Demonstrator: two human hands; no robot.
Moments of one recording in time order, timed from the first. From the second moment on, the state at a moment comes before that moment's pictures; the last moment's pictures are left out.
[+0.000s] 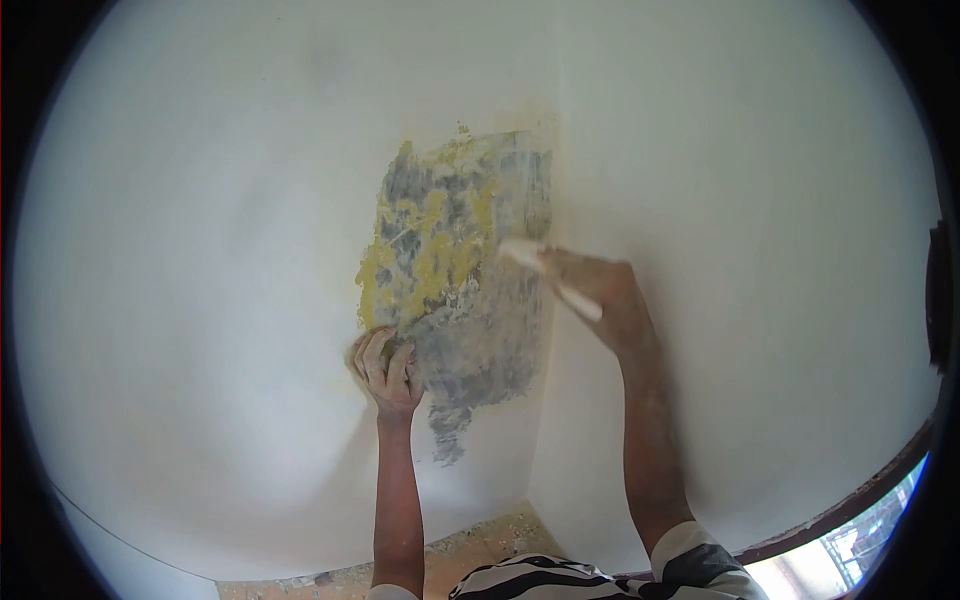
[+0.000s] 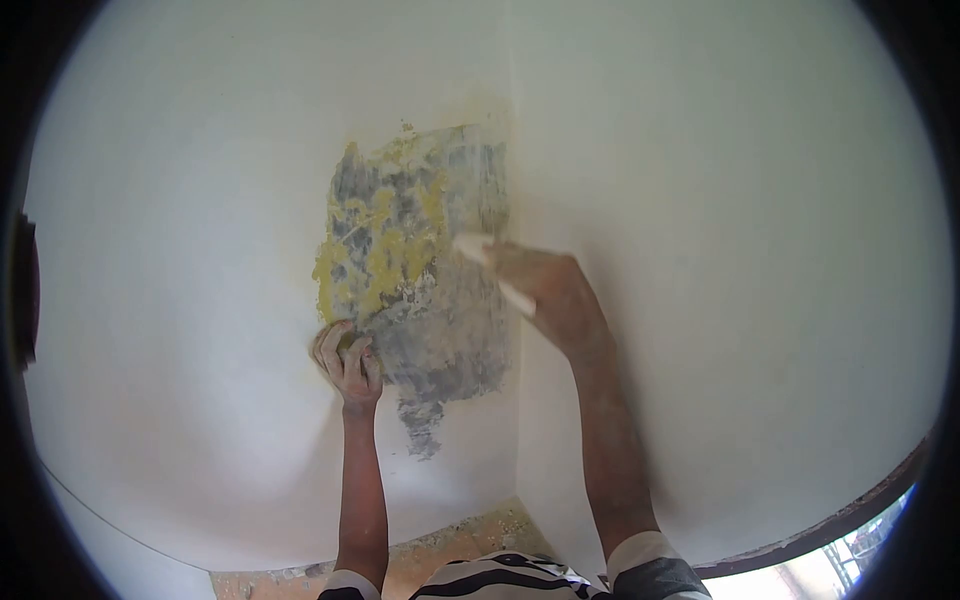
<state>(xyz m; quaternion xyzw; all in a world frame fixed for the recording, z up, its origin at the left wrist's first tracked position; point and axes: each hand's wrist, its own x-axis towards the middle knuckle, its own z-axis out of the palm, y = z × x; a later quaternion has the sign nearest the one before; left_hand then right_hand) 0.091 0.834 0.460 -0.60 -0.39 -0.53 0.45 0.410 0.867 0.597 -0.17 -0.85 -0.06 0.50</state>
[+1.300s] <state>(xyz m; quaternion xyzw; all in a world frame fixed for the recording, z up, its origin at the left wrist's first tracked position) 0.086 0.833 0.457 -0.61 -0.39 -0.54 0.44 0.420 0.859 0.696 -0.29 -0.81 -0.05 0.52</state>
